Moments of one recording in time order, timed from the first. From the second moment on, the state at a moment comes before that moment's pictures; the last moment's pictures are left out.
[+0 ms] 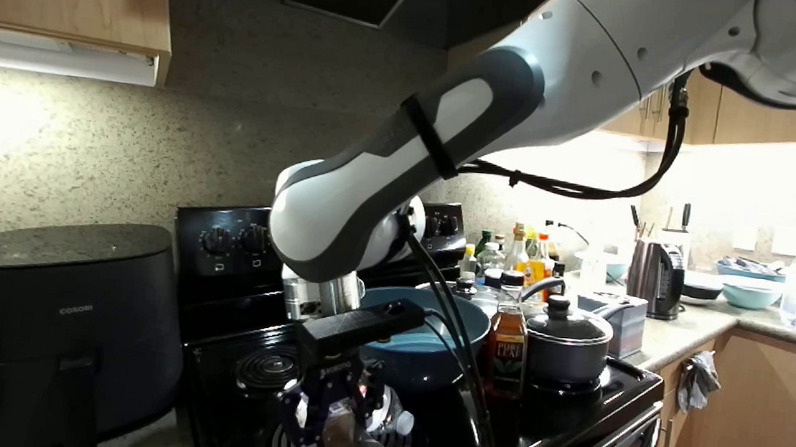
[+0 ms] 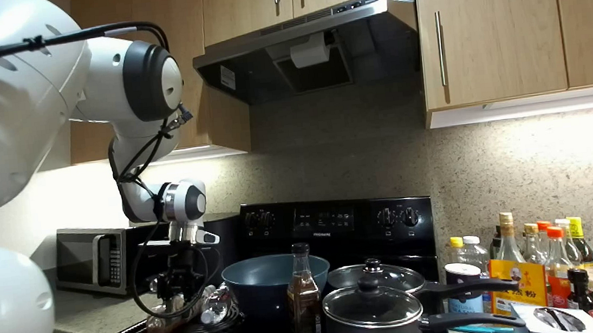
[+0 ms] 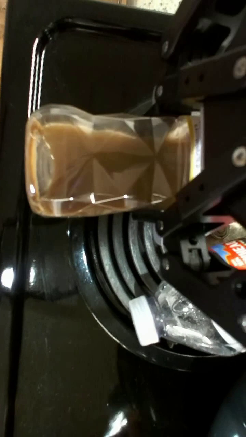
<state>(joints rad) 0.33 0.53 0.16 -1.71 -0.01 2.02 0.44</state>
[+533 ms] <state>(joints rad) 0.34 0.34 0.16 -1.78 -0.01 2.02 0.47</state>
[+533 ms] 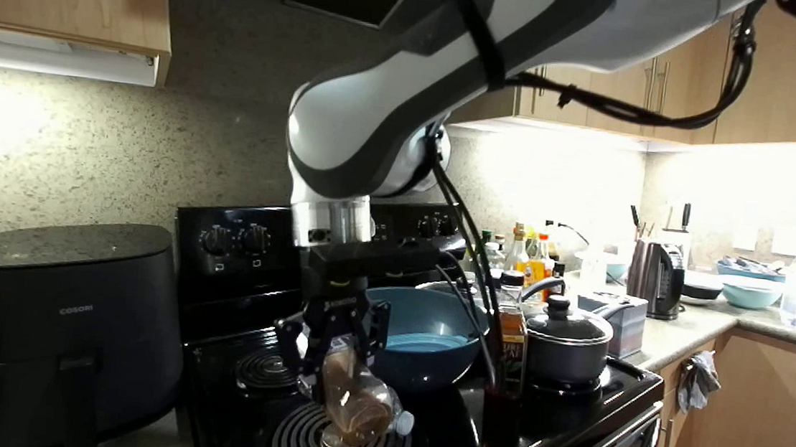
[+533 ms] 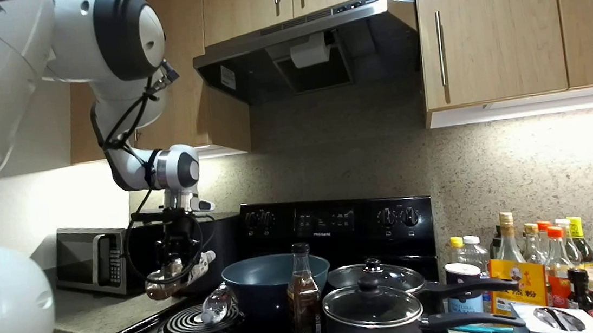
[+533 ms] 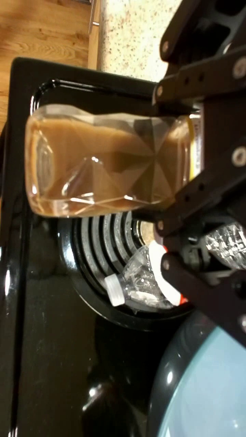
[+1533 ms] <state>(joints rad) 0.25 -0.12 0.15 -2.22 0.01 2.19 0.75</state>
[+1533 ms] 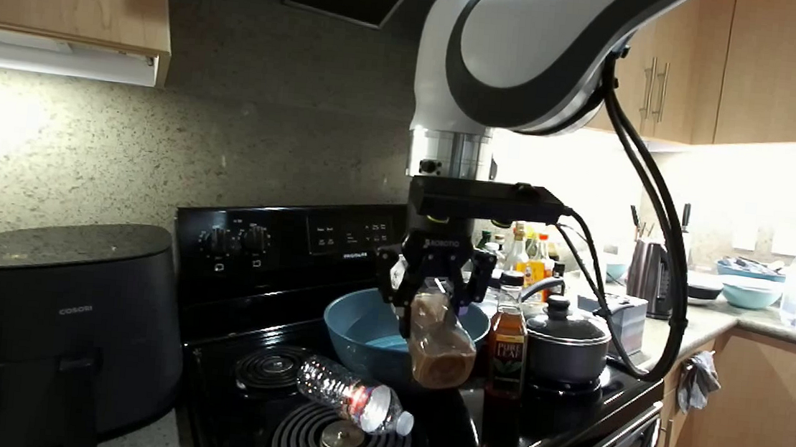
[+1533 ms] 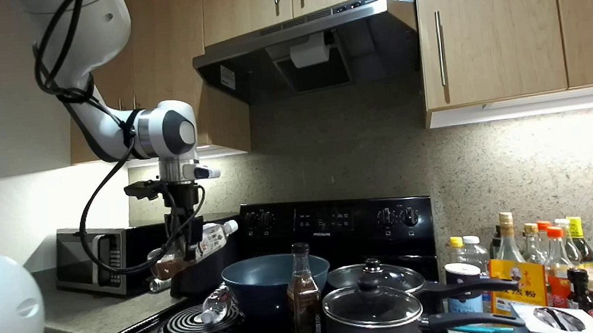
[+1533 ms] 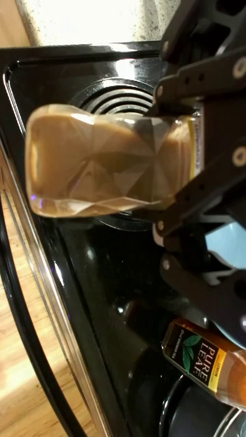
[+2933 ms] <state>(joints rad) 0.16 0.25 0.04 -1.95 -0.11 2.40 1.27</state>
